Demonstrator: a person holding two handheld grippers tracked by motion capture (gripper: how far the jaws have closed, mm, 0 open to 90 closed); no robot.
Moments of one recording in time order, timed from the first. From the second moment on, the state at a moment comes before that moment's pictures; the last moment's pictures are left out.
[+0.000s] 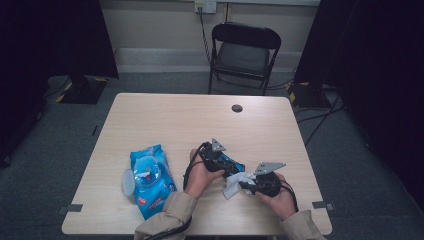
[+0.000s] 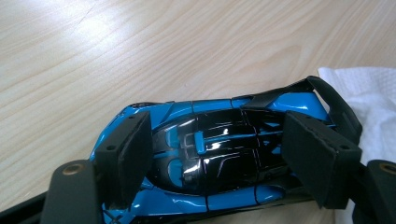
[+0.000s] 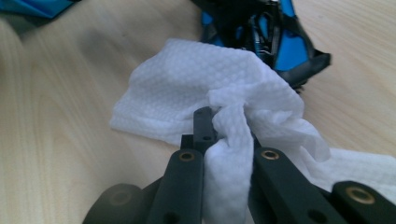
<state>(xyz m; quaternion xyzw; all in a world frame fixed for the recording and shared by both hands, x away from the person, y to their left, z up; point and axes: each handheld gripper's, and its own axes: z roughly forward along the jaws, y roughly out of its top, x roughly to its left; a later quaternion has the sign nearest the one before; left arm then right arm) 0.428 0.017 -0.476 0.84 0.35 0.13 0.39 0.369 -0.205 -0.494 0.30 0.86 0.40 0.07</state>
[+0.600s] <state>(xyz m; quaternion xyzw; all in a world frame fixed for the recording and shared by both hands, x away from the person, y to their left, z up) 0.429 0.017 -0.475 0.85 0.35 0.12 0.38 0.359 -0.204 -0.476 0.25 0.88 0.41 0.03</state>
